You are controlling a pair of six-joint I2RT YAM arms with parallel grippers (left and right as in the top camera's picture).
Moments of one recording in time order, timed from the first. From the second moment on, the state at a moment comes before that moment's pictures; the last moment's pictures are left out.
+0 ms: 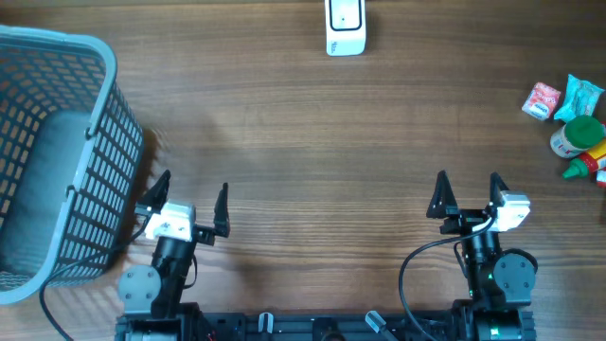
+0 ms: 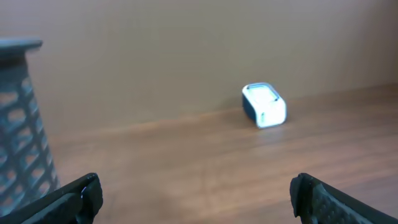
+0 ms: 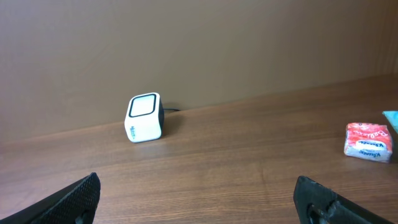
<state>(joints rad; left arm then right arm) 0.02 0.01 0.08 -0.06 0.21 0.06 0.00 0.01 0.01 0.00 -0.03 0.20</state>
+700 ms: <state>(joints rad) 0.03 0.01 0.01 -0.06 0.16 -0.01 0.00 0.01 0.01 0.00 -0.03 0.20</state>
